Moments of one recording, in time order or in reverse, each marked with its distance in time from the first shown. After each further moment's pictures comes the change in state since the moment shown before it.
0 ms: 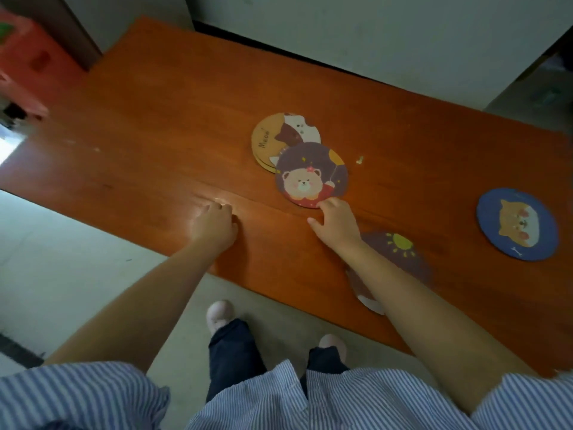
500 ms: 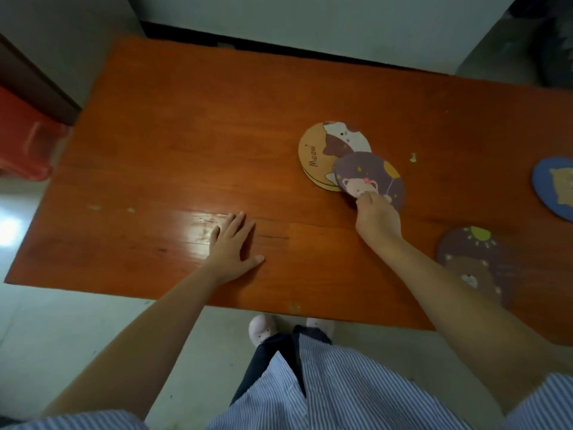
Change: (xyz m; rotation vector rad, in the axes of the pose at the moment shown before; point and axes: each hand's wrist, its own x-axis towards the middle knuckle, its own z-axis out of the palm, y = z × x) left_hand 0.092 -0.156 -0.004 -0.148 -0.201 0.496; right_hand 0.053 -0.102 0.022 -0.204 0.198 0.282
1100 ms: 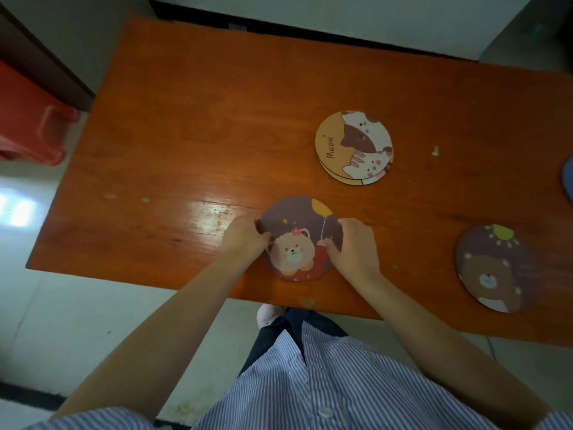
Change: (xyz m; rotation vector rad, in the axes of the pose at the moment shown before) left_hand 0.003 0.042 -0.030 -0.287 0.072 -0.410; right_hand -0.054 -0.059 0.026 0.318 -0.203 0.092
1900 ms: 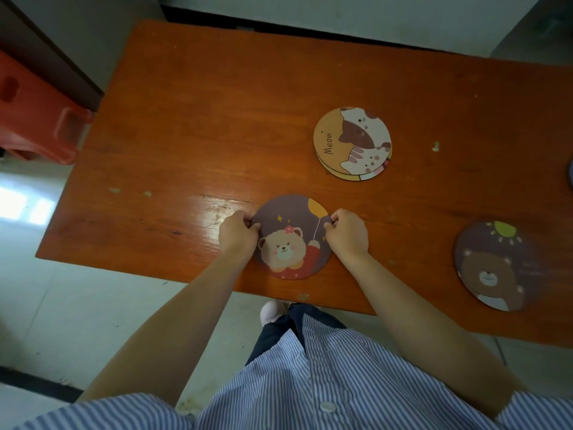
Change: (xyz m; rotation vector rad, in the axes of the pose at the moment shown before) left_hand -0.005 -0.004 0.013 -0.182 0.219 -0.113; right_hand 0.027 -0.005 0.003 0.133 -0.040 0.231
